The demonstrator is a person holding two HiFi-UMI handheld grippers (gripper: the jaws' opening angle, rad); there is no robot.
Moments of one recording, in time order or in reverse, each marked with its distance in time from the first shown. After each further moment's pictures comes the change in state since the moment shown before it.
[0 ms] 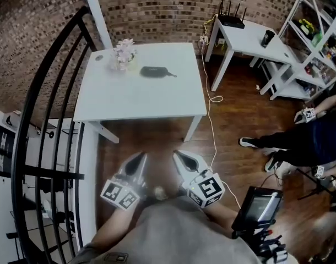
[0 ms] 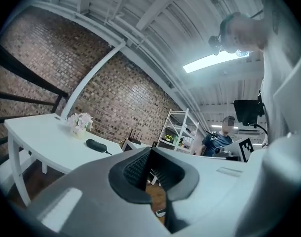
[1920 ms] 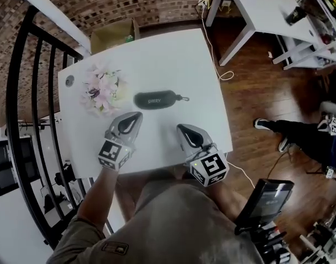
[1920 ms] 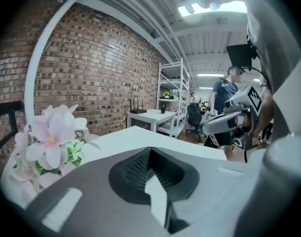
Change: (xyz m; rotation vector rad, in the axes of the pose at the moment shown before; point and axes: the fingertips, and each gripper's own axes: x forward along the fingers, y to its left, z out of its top) left arm 0.343 0.311 -0.034 0.406 0.469 -0.194; right arm 0.294 -0.265 -0.031 0.169 0.154 -0.196
